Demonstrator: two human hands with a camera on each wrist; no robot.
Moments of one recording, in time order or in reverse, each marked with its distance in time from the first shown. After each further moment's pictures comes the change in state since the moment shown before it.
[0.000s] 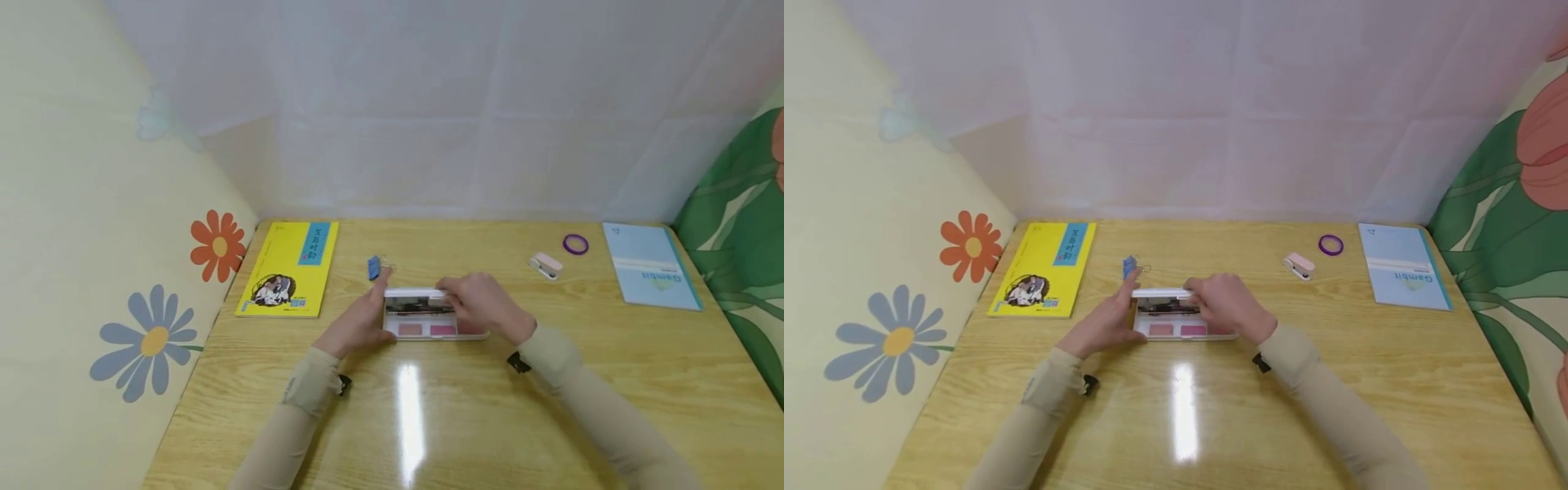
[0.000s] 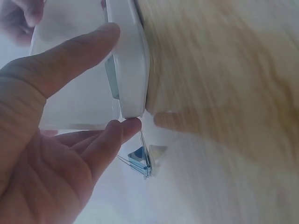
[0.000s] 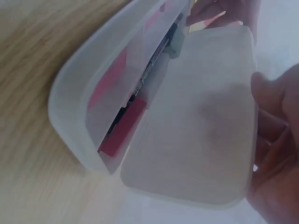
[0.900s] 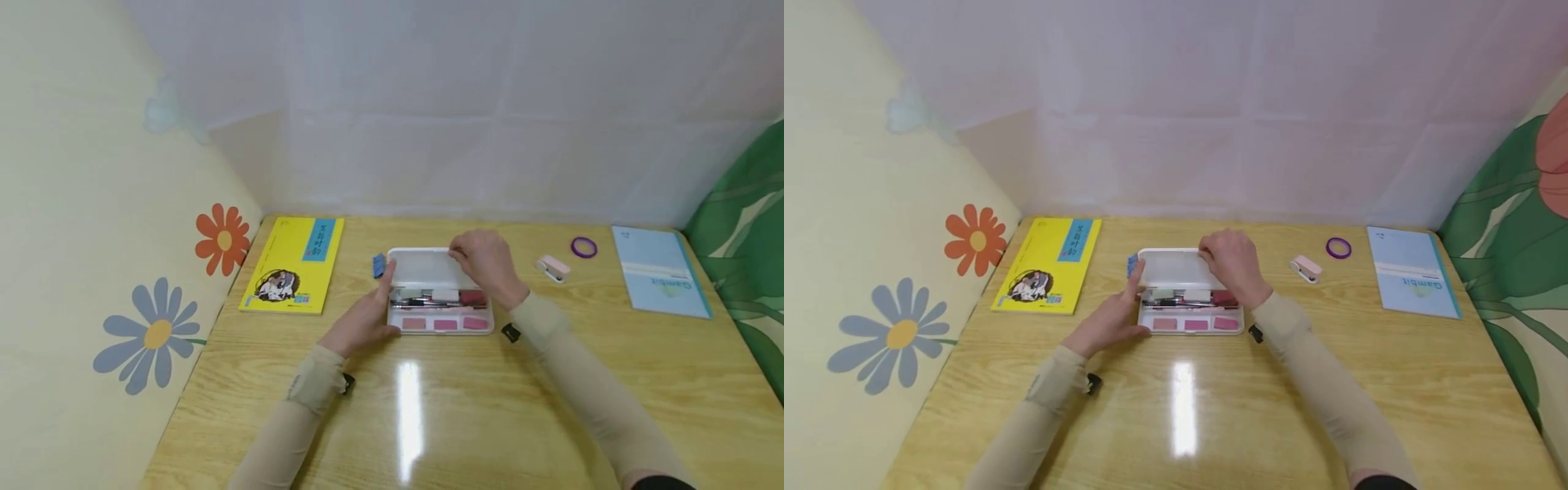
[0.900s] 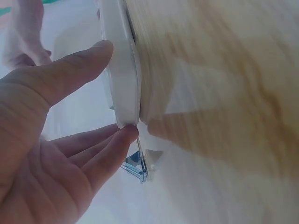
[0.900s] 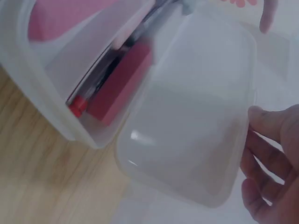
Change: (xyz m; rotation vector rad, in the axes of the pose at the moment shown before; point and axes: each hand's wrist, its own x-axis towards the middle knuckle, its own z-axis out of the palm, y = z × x) left_hand 0.001 -0.001 0.005 0.016 0.034 0.002; right_hand 0.045 0.033 -0.007 -0.129 0.216 0.232
